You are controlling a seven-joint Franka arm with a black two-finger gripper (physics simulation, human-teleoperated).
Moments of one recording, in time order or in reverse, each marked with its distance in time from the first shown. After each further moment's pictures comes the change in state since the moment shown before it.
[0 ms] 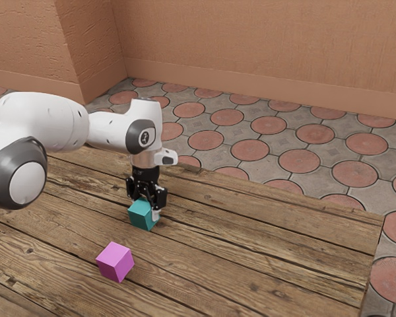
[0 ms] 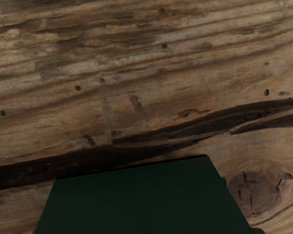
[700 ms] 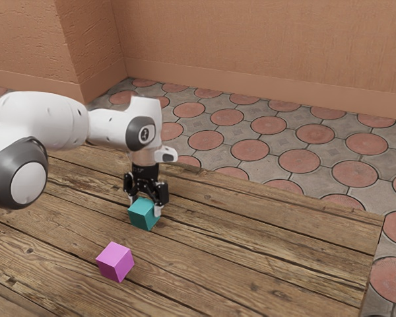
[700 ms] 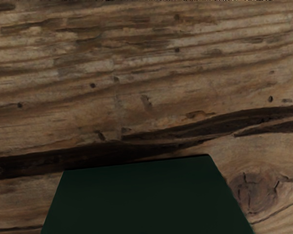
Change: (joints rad) arm 0.005 0.008 0.000 0.020 -0.007 -0.027 -0.040
